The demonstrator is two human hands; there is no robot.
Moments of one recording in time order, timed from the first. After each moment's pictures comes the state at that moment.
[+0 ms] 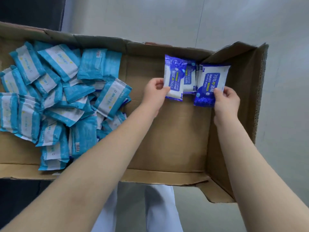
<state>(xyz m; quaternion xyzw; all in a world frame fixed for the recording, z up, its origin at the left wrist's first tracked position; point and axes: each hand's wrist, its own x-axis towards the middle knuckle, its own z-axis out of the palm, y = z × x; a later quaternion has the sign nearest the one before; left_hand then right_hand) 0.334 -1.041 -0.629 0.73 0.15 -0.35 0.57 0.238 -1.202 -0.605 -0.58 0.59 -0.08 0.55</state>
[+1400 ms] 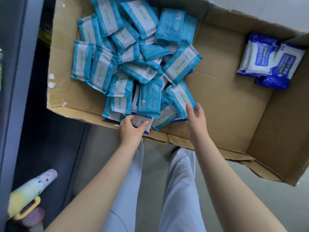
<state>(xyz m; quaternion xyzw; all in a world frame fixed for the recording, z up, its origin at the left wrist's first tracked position) 0.215 -0.730 -0.599 0.82 0.30 -0.35 0.33 0.194 -0.928 -0.618 -0.56 0.54 0.16 0.61</state>
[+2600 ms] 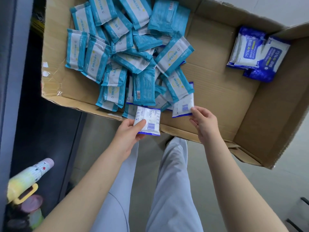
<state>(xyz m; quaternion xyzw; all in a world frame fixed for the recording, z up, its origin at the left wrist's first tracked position) 0.190 -0.746 -0.535 0.58 0.44 -0.40 0.56 0.157 -0.980 -0.584 -0.50 0.56 0.17 0.64</state>
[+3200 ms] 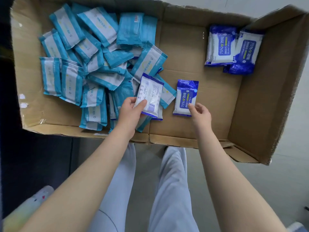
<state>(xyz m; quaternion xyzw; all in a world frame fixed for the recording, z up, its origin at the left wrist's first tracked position) 0.265 -0.826 -0.582 0.70 0.30 -0.38 0.53 0.165 -1.018 -0.626 -0.57 0.61 0.09 0.54</state>
